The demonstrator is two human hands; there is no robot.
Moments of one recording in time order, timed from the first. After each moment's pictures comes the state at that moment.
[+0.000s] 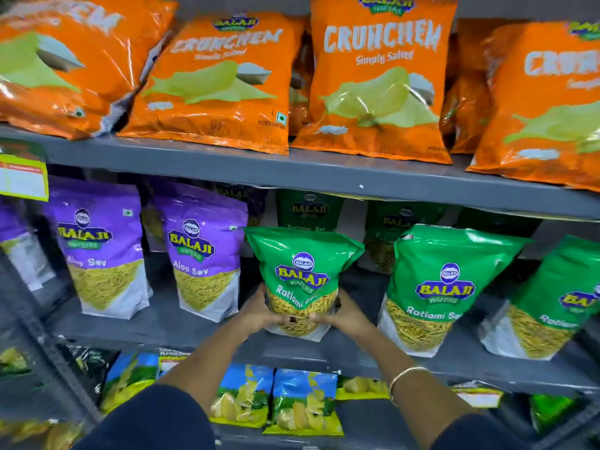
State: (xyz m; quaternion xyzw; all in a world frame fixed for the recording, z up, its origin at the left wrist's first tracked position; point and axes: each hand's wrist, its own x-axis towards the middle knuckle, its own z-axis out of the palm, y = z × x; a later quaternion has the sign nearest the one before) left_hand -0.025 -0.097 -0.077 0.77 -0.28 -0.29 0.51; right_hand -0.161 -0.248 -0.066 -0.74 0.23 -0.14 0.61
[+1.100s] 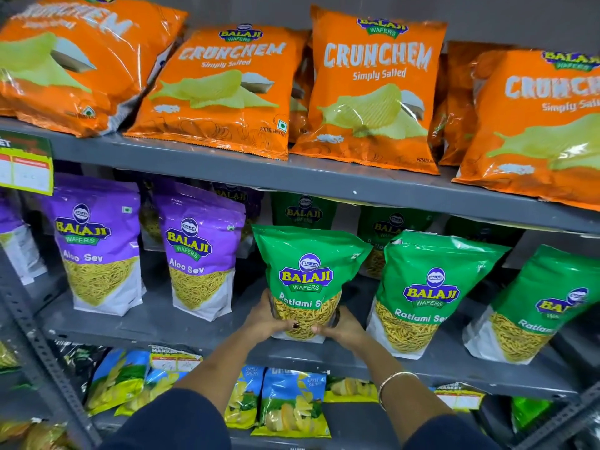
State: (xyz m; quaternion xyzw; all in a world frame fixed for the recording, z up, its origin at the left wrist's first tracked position) left_hand -0.053 -0.107 -0.081 0.81 -0.27 -0.26 0.45; right_hand -0.185 -0.245 -0.064 -0.81 0.35 -0.02 0.48
